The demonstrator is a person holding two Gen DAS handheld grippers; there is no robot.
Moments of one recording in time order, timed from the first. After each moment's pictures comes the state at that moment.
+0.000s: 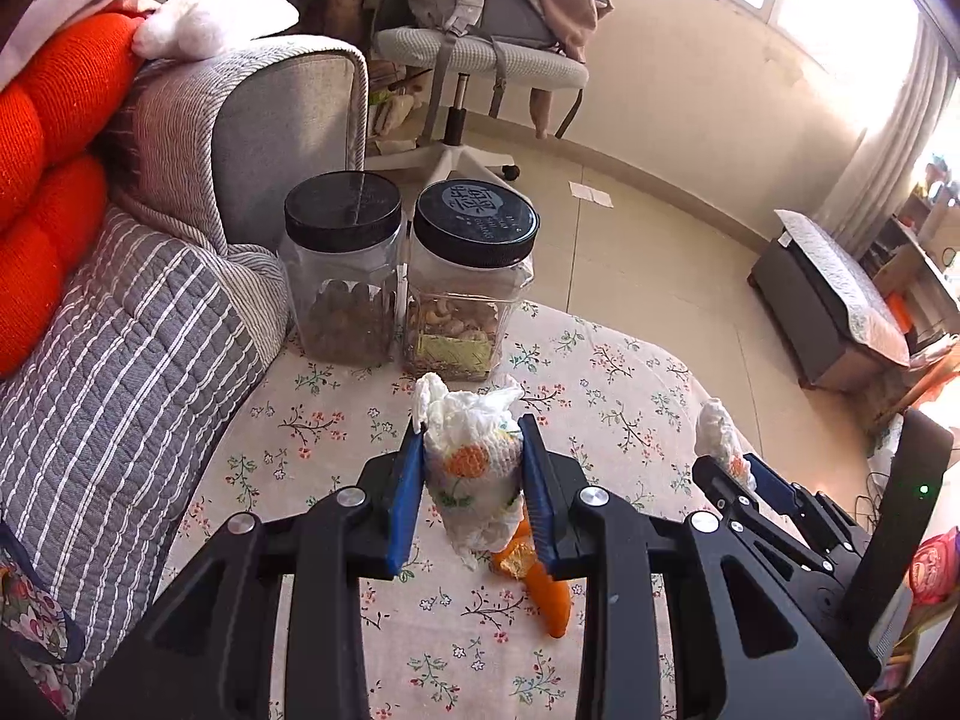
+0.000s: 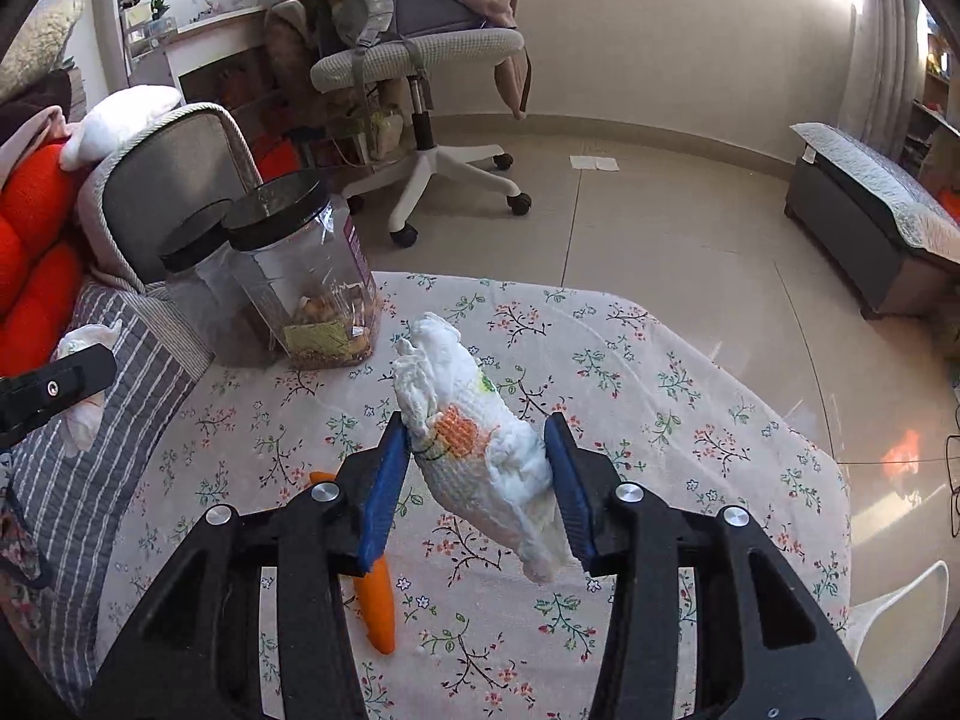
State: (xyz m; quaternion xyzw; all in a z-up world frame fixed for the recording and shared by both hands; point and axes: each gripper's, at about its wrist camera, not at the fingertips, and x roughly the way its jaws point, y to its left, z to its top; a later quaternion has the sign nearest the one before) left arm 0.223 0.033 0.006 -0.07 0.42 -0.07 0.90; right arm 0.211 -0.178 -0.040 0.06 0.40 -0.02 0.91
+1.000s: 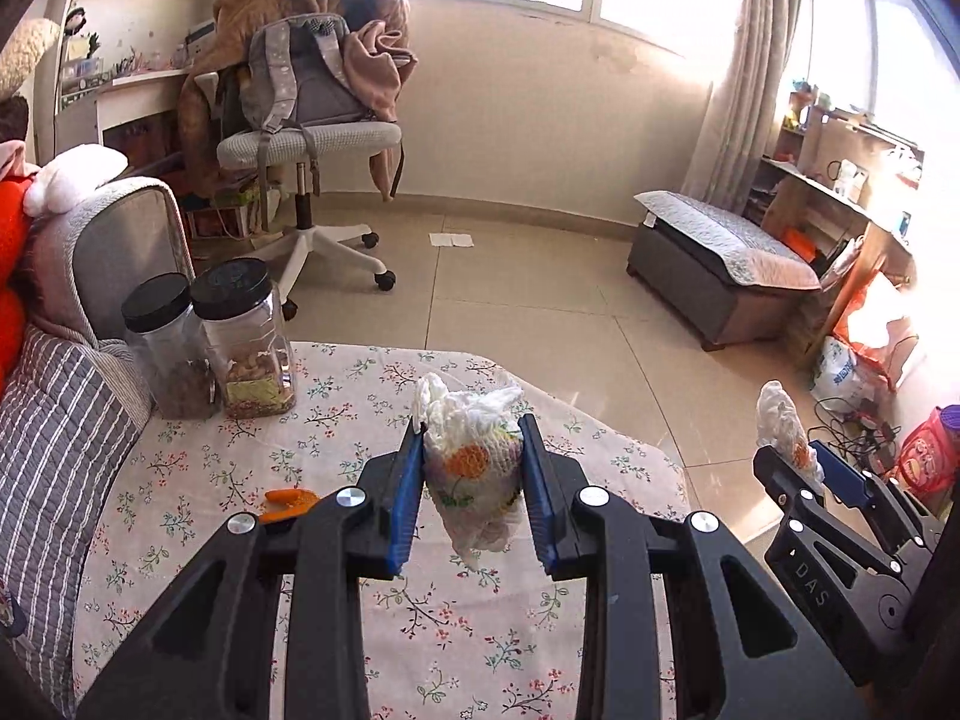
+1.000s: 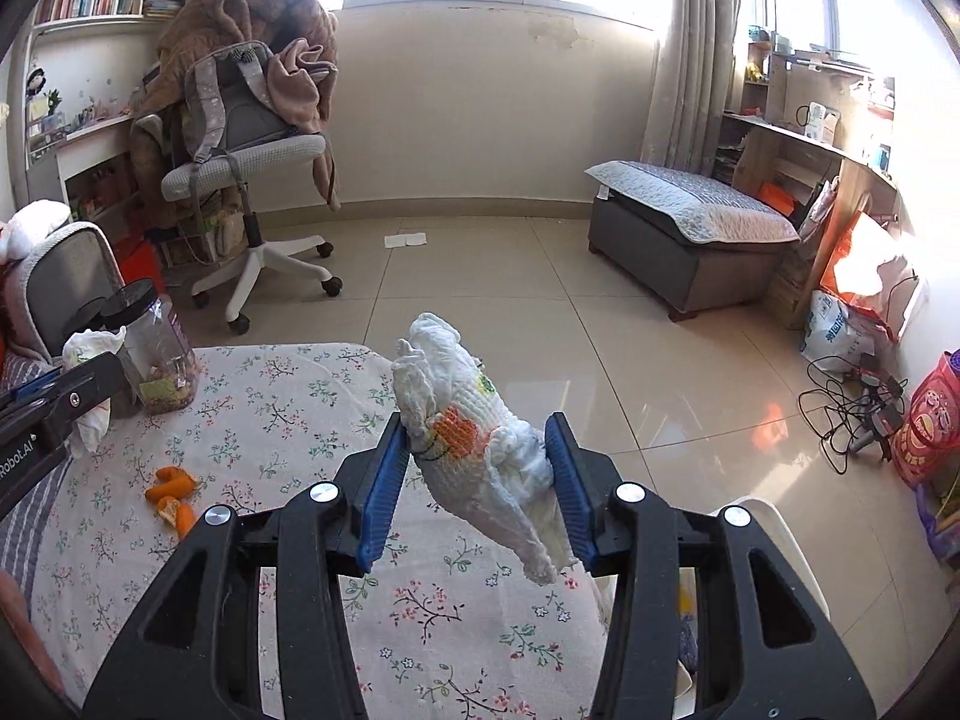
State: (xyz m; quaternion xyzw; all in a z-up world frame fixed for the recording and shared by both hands) left arm 0.114 -0.133 0.035 0.01 0.32 -0.19 0.93; right arm 0.047 -0.317 0.008 0.05 0.31 -0.21 0.93
